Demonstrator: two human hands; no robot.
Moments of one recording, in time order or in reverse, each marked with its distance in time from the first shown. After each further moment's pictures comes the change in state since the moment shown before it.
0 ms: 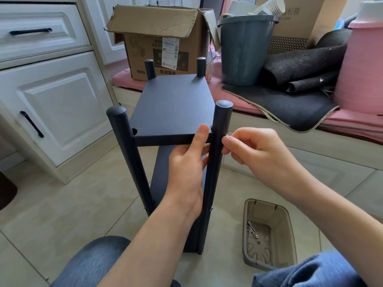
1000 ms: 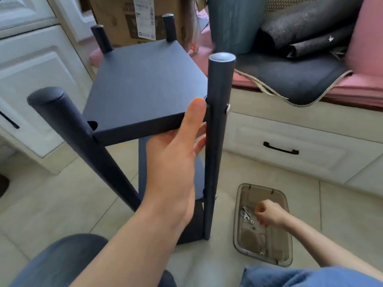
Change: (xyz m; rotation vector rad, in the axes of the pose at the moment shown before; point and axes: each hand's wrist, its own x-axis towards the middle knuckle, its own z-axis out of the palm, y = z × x) left_hand 0.003 -0.034 0.044 0.033 -0.023 0.125; right_hand -0.073 0.345 -0.010 -0.488 -0.525 0.824
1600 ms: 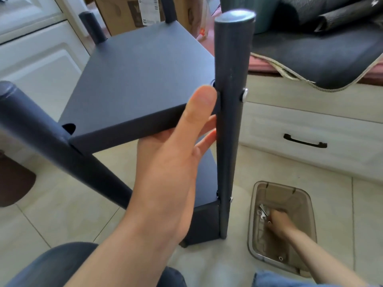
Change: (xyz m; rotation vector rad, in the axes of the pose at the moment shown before) left_hand 0.012 -0.014 -0.005 0.051 -0.074 0.034; right_hand 0.080 0.045 0.081 -0.138 0.038 0.044
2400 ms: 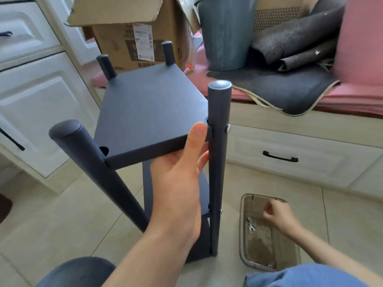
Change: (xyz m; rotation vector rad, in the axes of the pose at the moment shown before) left_hand -0.016 0.012 0.006 -0.080 0.087 -0.009; right_hand -0.068 -0.022 -0.085 0.204 0.385 -0.057
